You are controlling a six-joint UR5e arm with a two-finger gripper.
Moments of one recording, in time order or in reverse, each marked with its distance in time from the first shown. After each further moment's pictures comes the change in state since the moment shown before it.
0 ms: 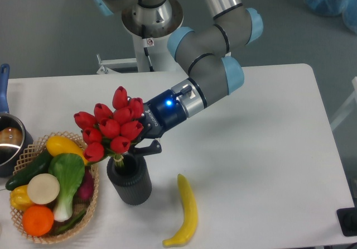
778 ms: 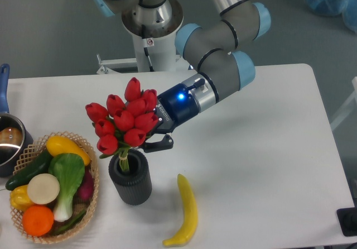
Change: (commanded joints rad) arm 0.041 0.029 0.006 -0.002 -0.074 -0.061
